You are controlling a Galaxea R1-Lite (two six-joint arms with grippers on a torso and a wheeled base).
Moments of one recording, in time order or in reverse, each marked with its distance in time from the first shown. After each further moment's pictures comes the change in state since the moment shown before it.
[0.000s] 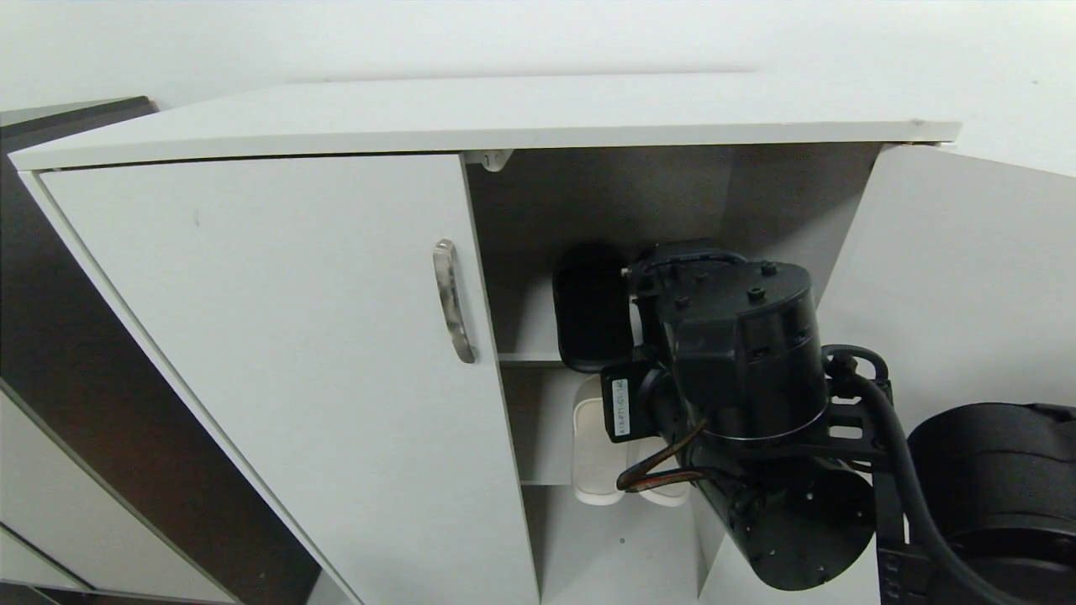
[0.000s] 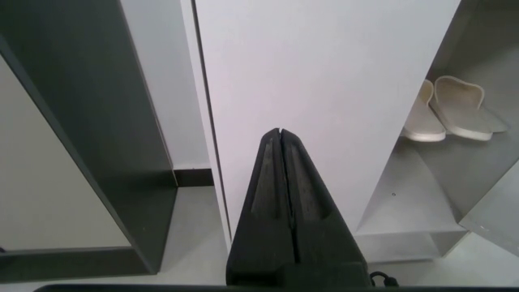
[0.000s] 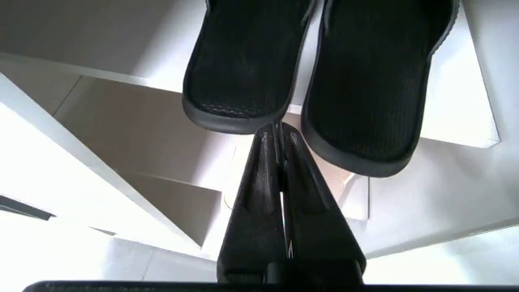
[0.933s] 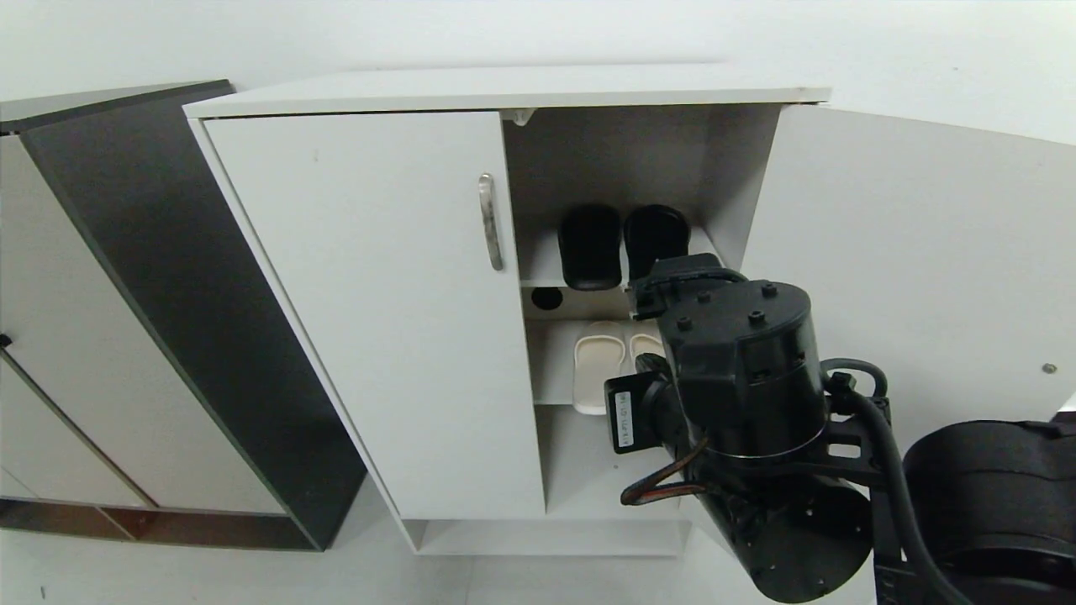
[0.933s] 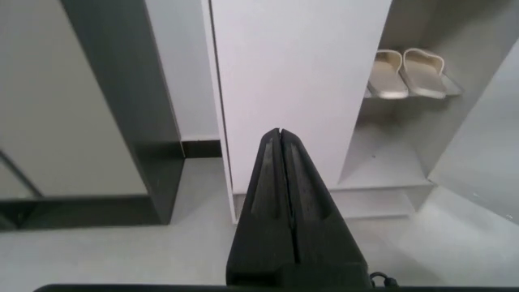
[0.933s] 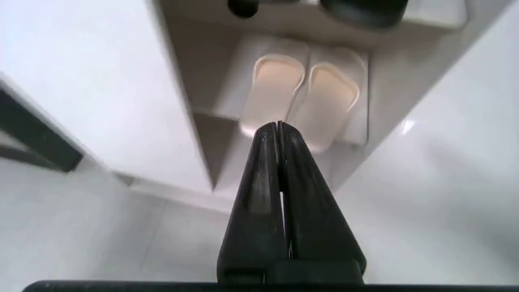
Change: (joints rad) left arm 0.000 0.000 0.000 0.000 0.000 0.000; right arm -0.003 0.002 0.046 -0.044 0.000 -0.016
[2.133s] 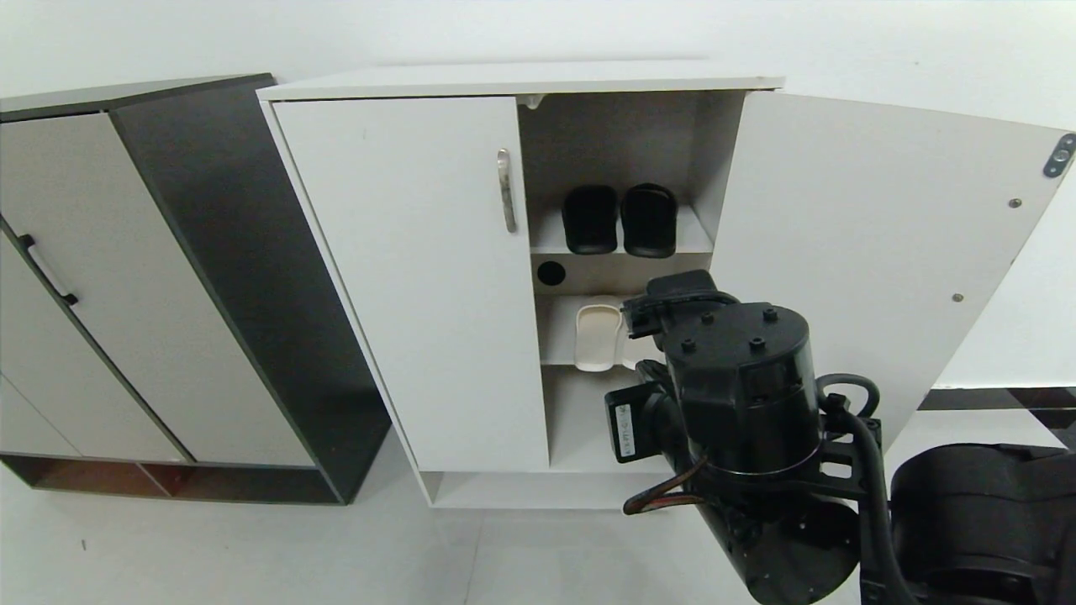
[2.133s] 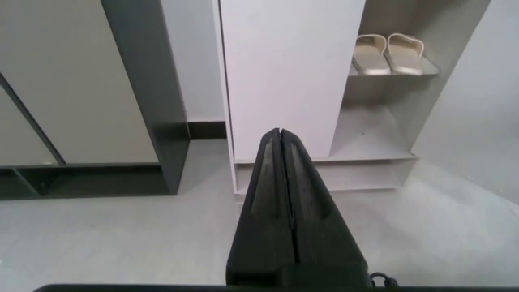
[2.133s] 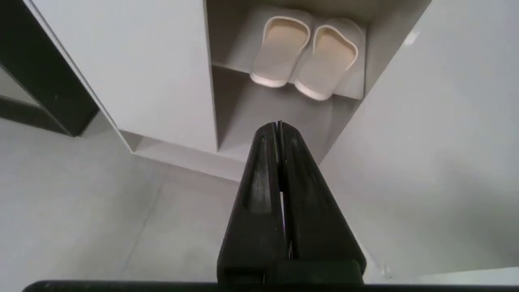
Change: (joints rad) left arm -0.001 0.000 0.000 0.000 0.000 -0.002; right arm -0.017 0.015 0.061 -0.103 0.014 -0.063
